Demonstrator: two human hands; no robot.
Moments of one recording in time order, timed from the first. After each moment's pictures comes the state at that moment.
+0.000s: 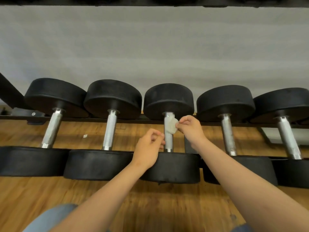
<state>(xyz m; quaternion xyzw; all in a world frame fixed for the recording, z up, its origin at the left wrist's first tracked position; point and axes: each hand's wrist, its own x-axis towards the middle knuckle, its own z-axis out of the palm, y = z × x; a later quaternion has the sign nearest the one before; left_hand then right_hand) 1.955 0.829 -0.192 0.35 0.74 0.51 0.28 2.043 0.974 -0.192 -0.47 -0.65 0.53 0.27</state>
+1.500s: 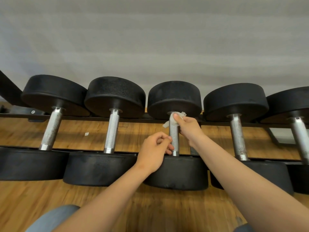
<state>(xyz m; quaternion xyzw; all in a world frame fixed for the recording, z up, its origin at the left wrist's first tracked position) 1.952 0.832 -0.190 0.36 0.70 0.52 0.33 2.012 0.975 -0.191 -0.47 -0.62 0.58 0.23</state>
